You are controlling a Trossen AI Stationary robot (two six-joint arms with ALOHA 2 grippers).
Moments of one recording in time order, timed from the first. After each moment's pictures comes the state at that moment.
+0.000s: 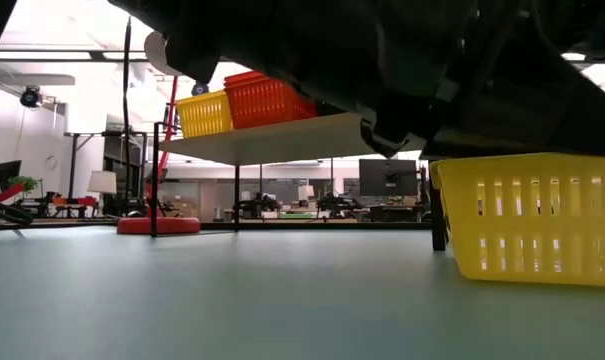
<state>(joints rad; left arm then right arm) -0.43 2.24 1.46 0.38 -0.19 -0.05 0.39 0.75 0.08 0.92 0.31 -0.31</state>
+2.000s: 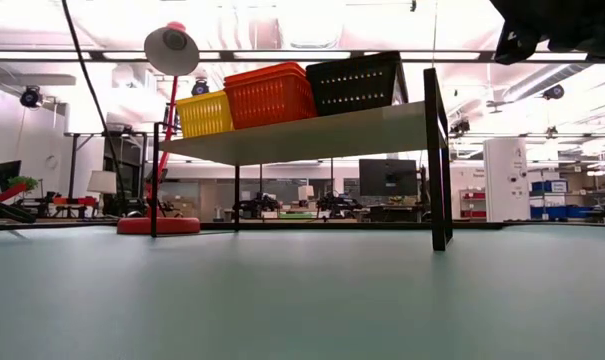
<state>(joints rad) -0.61 1.58 1.46 -0.30 -0.27 0.38 0.39 0.75 0.08 0.90 0.23 -0.31</state>
